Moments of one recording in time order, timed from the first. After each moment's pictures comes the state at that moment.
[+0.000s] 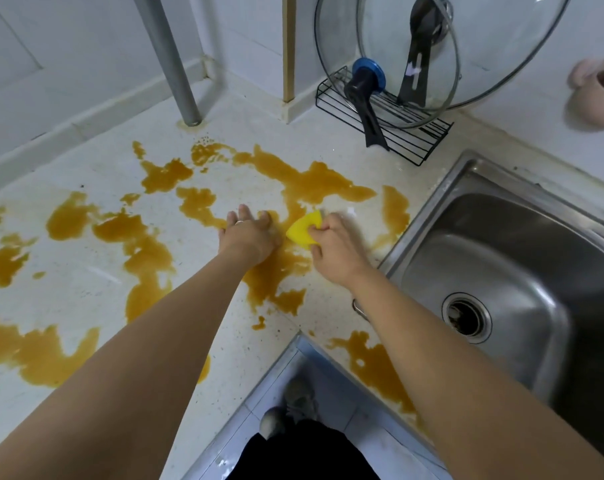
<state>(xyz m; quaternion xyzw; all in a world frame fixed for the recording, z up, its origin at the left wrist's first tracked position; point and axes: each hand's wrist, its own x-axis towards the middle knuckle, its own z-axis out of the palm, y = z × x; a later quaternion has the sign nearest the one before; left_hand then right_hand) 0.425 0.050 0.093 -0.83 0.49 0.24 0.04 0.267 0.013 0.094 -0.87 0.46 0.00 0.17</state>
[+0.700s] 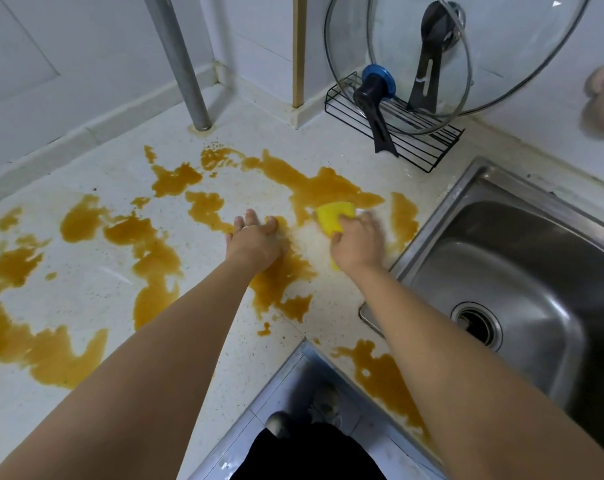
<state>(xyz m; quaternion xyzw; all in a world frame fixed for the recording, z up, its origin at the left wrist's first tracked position) 0.424 0.052 0.096 -0.84 0.48 0.27 0.00 0.269 -0.006 0.096 -0.80 0.58 -0.04 0.16</state>
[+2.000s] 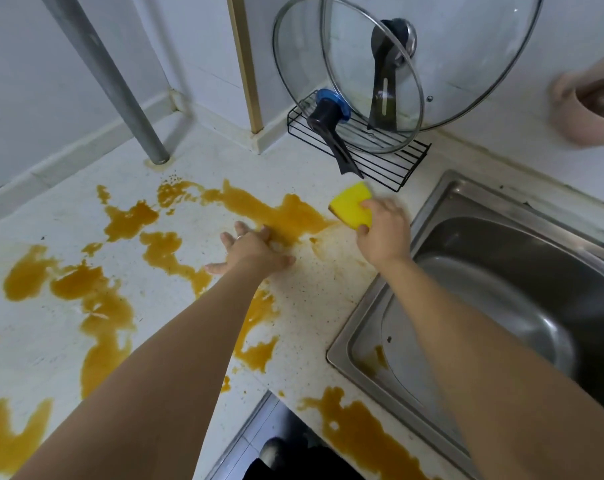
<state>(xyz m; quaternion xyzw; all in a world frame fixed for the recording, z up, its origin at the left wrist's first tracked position) 0.381 -0.015 0.110 -0.87 0.37 0.32 -0.04 0.207 -0.097 0.107 -0.77 0.61 -0.14 0.15</state>
